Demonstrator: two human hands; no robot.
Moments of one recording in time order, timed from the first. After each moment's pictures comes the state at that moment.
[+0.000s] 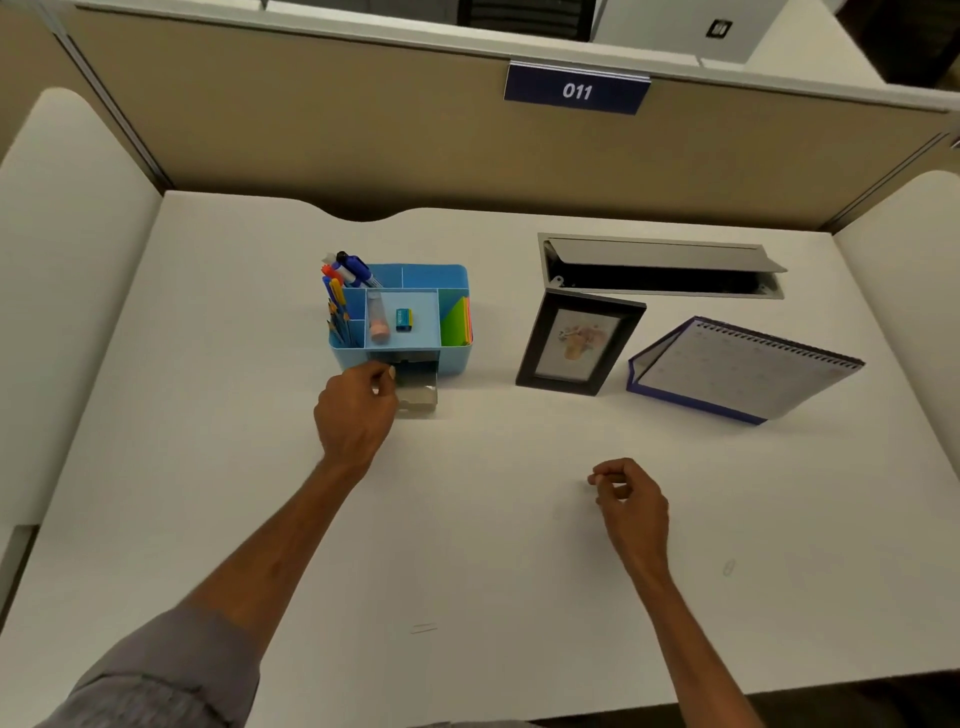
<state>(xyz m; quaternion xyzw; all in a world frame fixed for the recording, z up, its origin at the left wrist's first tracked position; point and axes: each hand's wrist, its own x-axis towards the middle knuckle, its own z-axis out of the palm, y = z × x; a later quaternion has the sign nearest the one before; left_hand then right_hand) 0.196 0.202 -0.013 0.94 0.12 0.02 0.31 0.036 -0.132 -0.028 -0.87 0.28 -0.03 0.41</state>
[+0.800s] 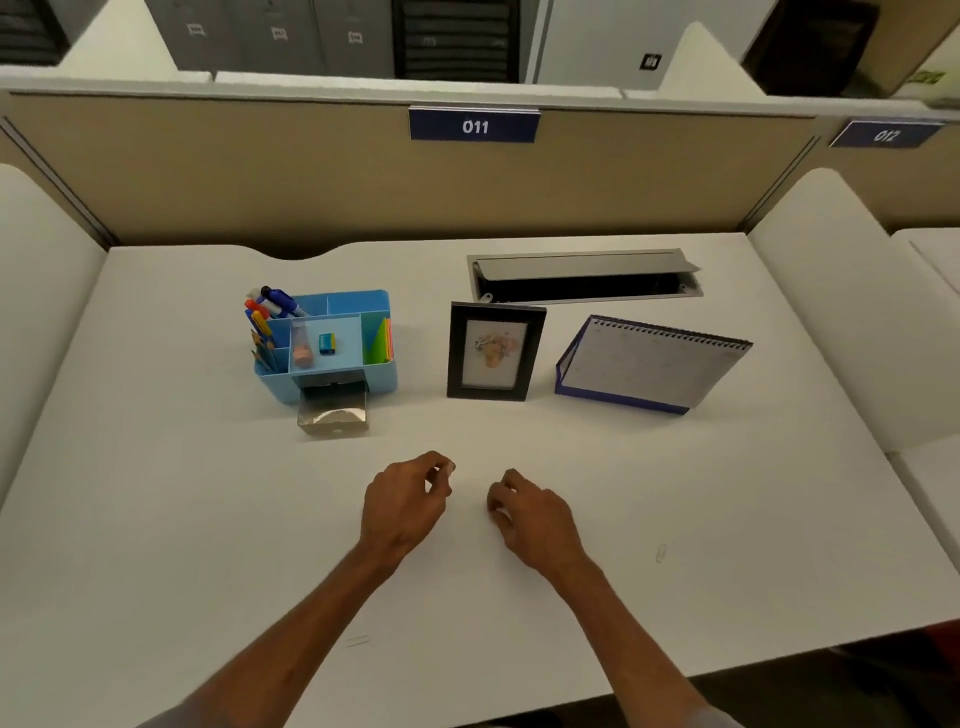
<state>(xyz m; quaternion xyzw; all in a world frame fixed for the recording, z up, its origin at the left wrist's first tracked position) 0.085 0.075 -0.026 0.94 -0.06 -0.10 0.32 0.025 -0.135 -0.040 -0.98 -0.05 0.09 0.15</state>
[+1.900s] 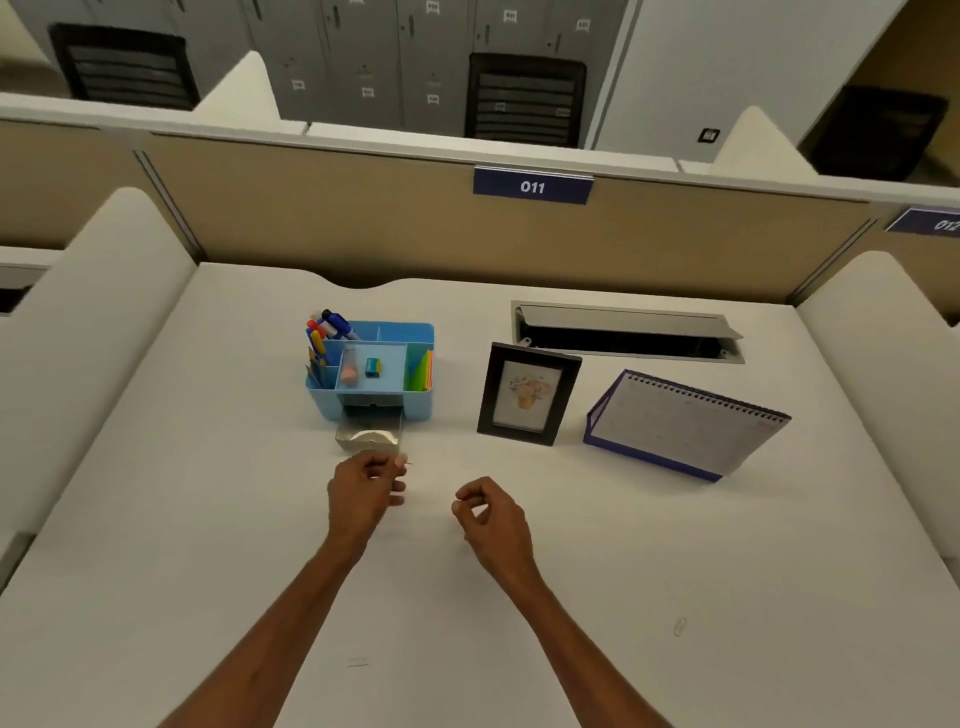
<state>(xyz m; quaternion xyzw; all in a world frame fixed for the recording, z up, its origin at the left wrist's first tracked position) 0.115 0.122 -0.001 0.76 0.23 -0.06 0.60 0.069 -0.072 -0.025 -0.86 0.11 0.10 0.49</state>
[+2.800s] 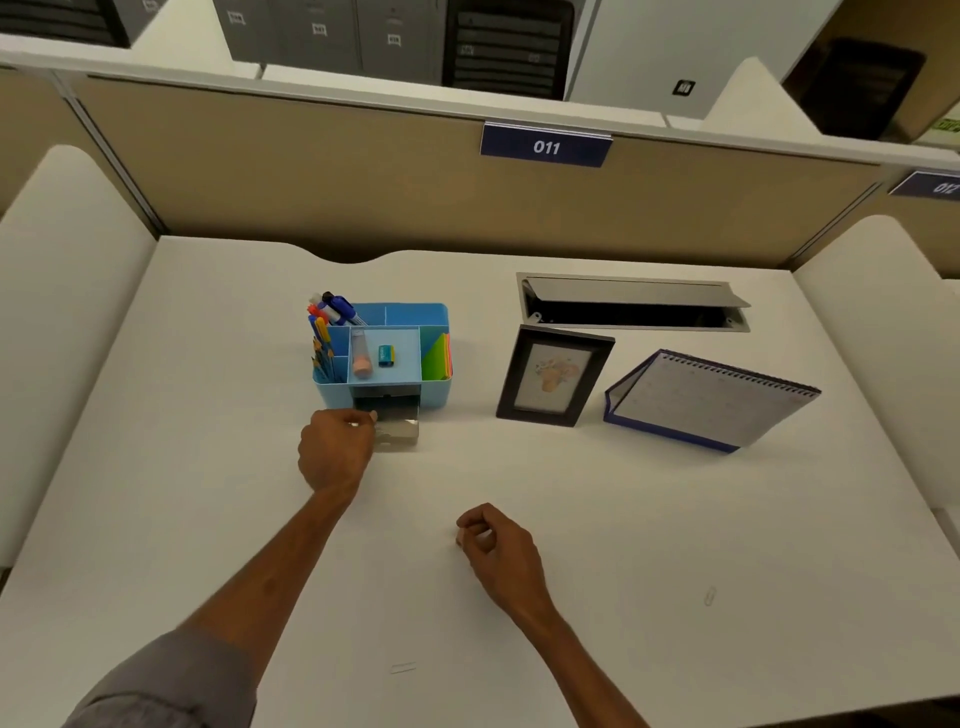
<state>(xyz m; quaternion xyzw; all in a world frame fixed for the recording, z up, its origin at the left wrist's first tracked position) 0.198 0.192 -0.015 0.87 0.29 -0.03 0.39 0.035 -0.021 -0.030 -0.87 0.15 0.14 0.45</state>
